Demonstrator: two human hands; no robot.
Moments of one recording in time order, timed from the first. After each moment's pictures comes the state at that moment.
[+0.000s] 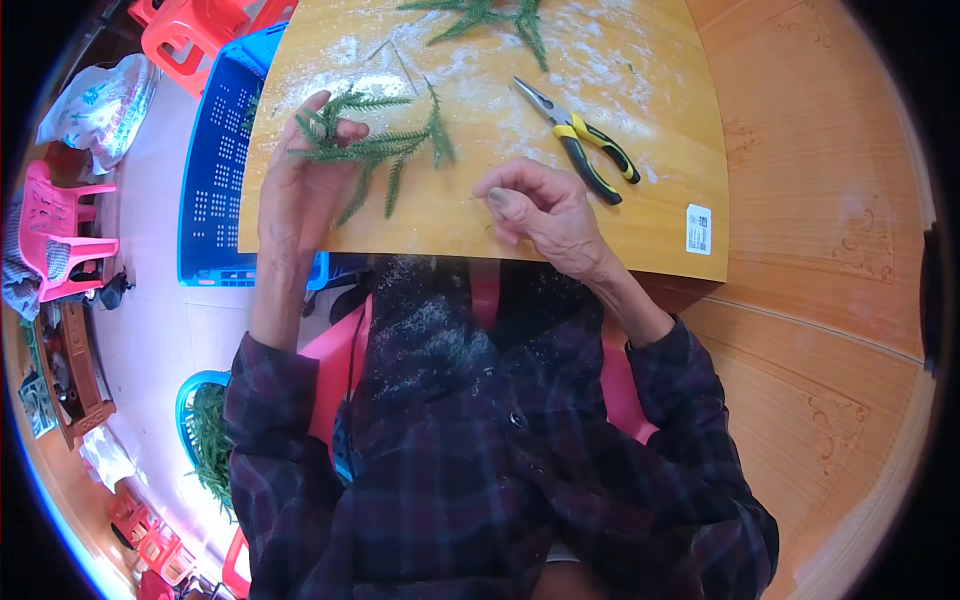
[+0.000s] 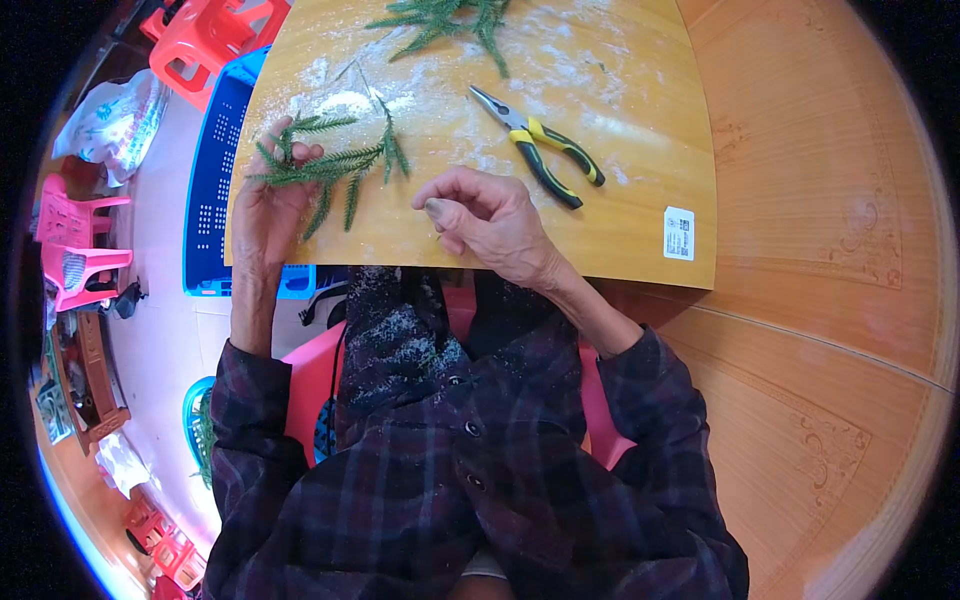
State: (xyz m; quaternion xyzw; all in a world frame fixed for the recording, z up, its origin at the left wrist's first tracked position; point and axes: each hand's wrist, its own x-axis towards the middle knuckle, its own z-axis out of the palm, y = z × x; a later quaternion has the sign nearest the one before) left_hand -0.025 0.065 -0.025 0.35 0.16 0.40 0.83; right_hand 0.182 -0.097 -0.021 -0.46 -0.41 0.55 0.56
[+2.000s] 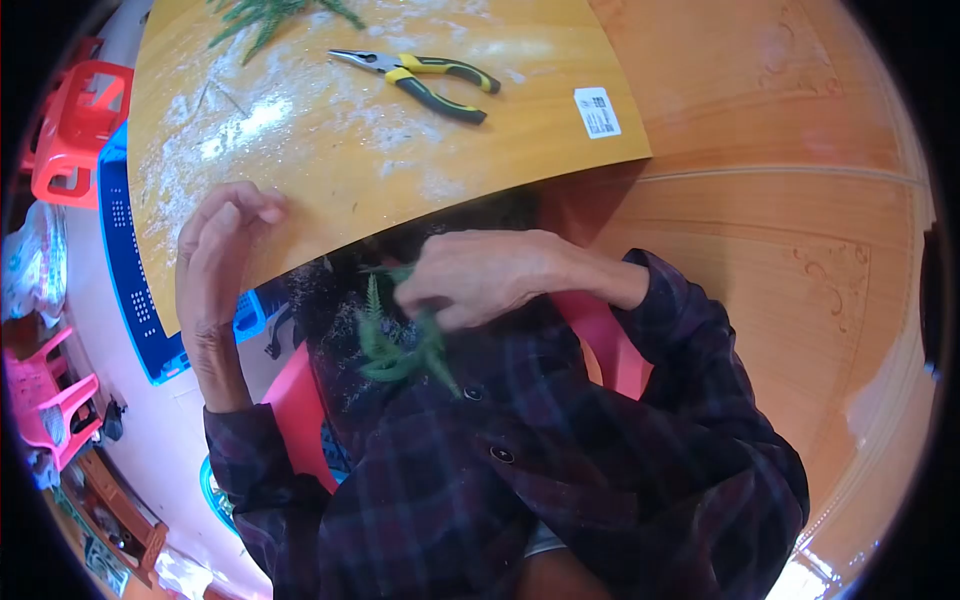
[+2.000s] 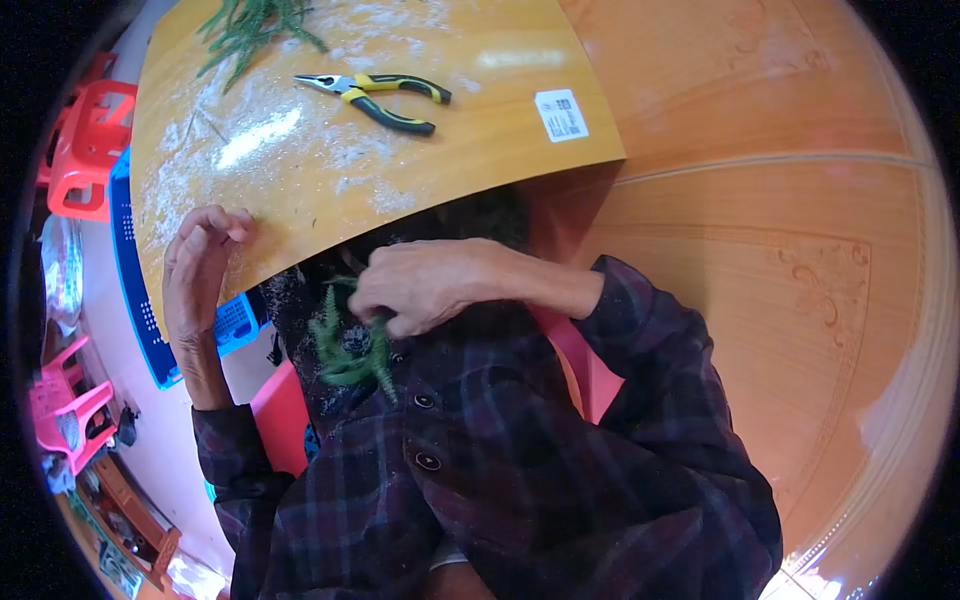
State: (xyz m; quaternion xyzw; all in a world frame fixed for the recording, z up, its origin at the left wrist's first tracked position) left_hand -0.014 0.030 -0.005 0.60 0.21 0.19 0.75; right_hand 0.173 -0.161 -0.006 -0.48 -0.74 0.43 0.17
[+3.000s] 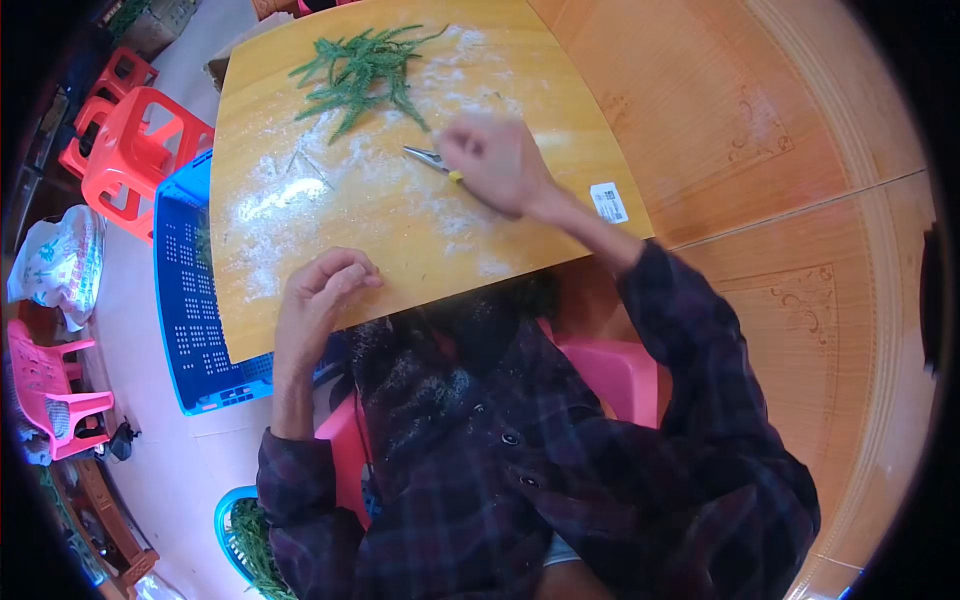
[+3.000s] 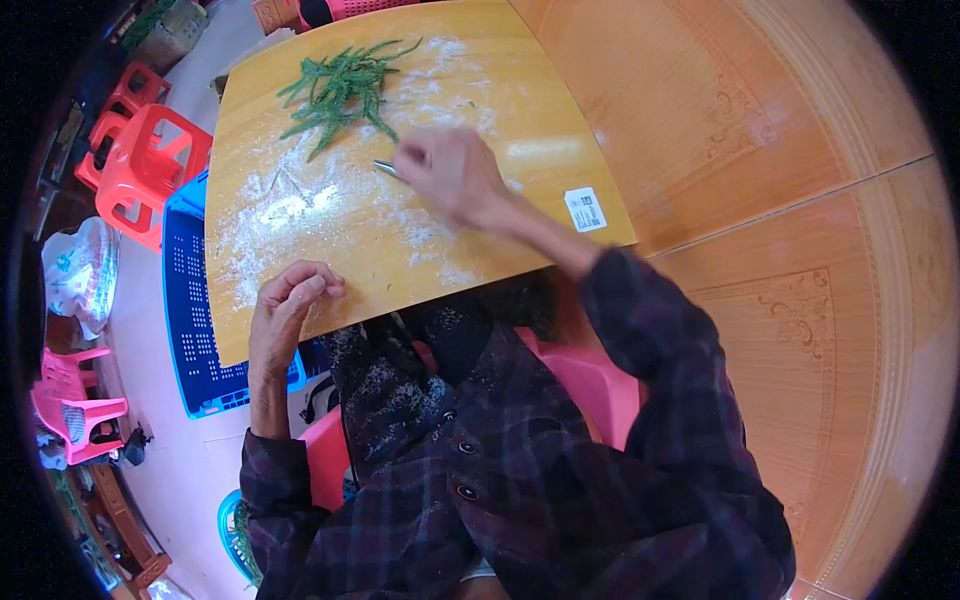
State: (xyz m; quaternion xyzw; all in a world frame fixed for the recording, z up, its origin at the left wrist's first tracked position) left_hand -0.011 0.016 0.015 0.65 0.25 0.17 0.70; right_hand 0.238 -0.069 0.031 -0.75 -0.54 0.05 0.37
